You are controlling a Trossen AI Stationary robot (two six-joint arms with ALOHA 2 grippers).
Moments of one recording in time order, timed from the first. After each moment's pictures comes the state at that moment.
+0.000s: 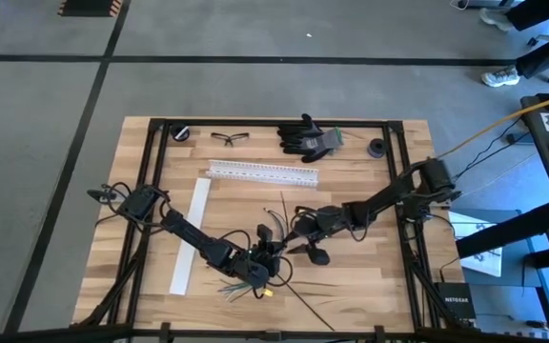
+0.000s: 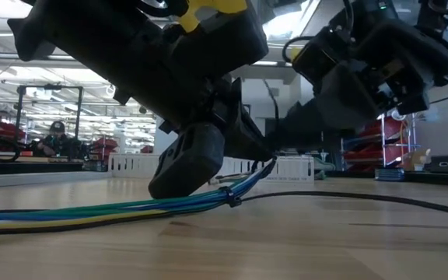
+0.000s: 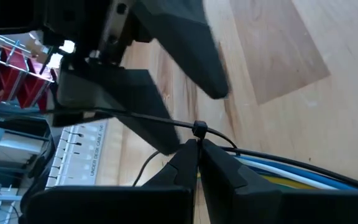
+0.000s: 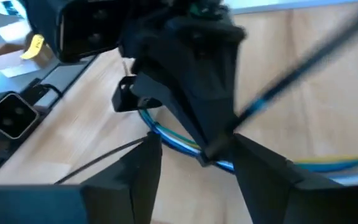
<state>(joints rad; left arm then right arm) -0.48 2.09 1.16 0.22 -0.87 0.32 0.22 1.81 0.55 0.86 -0.20 0.23</state>
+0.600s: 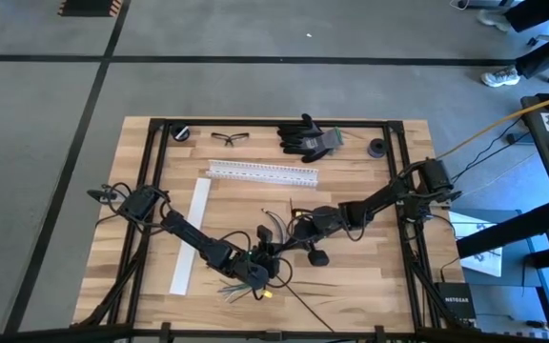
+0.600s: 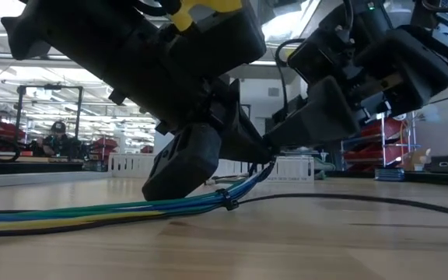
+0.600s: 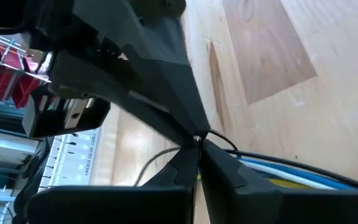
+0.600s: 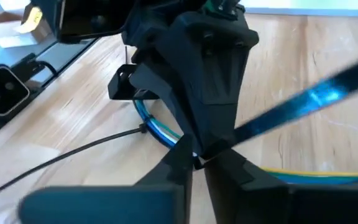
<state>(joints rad) -0.48 2.09 1.16 0.22 -0.87 0.31 0.22 1.83 0.60 0.79 -0.23 0.08</state>
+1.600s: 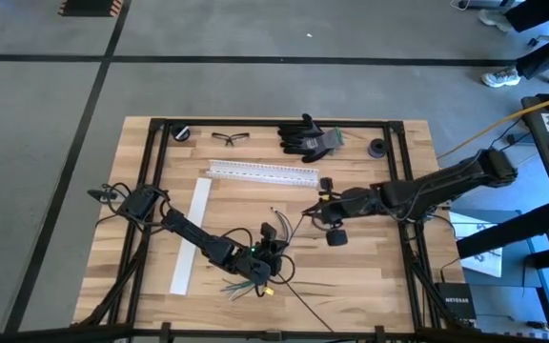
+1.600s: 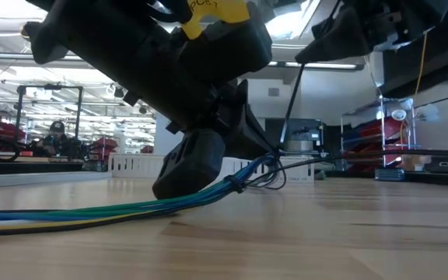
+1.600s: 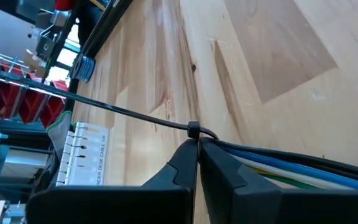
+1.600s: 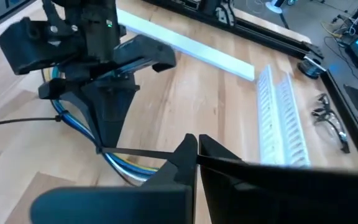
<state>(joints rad) -0.48 2.13 1.16 0.18 -0.81 0.39 0.22 1.20 0.67 0.02 0.19 -0.21</state>
